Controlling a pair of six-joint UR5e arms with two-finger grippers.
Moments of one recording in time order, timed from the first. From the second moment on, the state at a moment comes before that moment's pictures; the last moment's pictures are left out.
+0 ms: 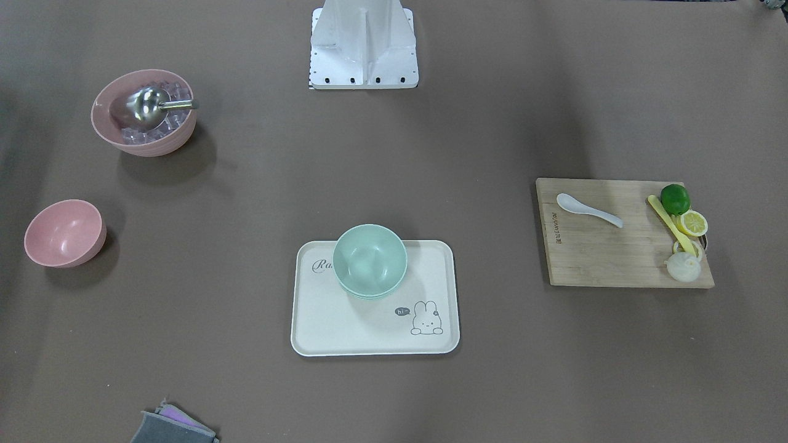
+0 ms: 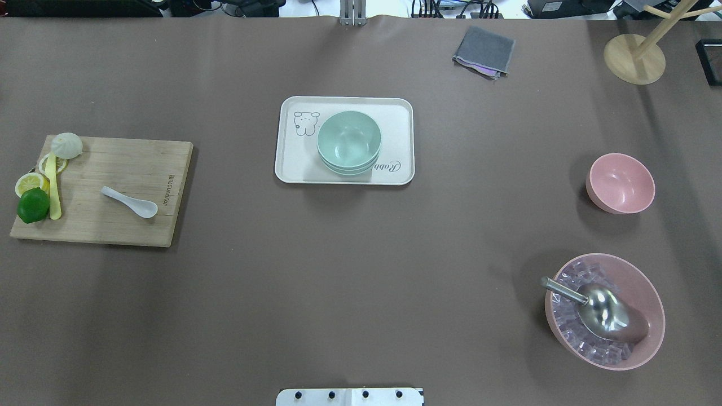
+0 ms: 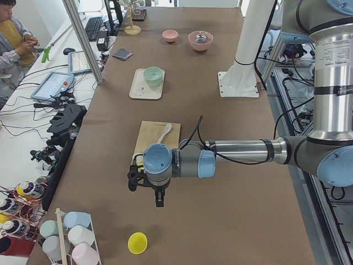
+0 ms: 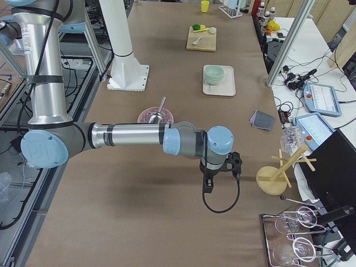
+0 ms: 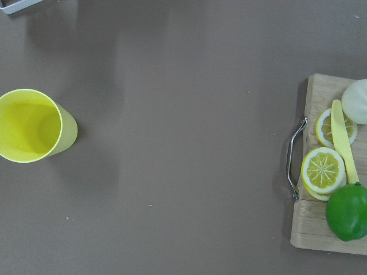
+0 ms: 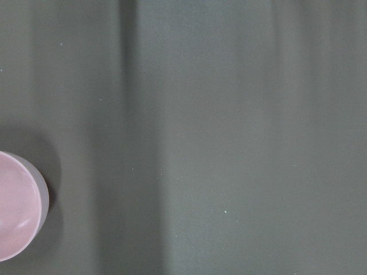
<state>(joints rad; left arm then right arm) -1.66 -1.48 -1.64 -1.60 -2.44 -0.02 1.60 -1.52 1.59 -1.69 2.38 -0.05</state>
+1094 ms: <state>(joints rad) -1.66 -1.48 -1.65 -1.60 -2.45 -0.03 1.60 -1.53 1.61 -1.69 2.39 -0.05</state>
